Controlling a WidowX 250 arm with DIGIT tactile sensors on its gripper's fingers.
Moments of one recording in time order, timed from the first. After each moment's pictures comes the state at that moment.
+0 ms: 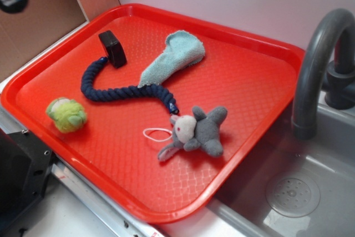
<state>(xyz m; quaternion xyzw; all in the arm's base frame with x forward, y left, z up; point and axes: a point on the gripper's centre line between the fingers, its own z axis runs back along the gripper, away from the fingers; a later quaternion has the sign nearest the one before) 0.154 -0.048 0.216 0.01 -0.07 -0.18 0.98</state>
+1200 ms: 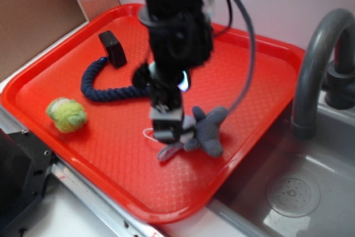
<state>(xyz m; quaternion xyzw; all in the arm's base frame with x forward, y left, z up) 0.206 -0.159 0.066 -0.01 0.05 -0.43 0.90</state>
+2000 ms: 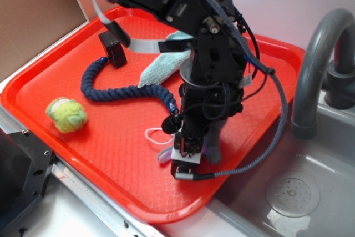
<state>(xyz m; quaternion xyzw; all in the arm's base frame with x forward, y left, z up) 0.204 -0.159 0.021 0.08 0.13 -0.41 0.90</state>
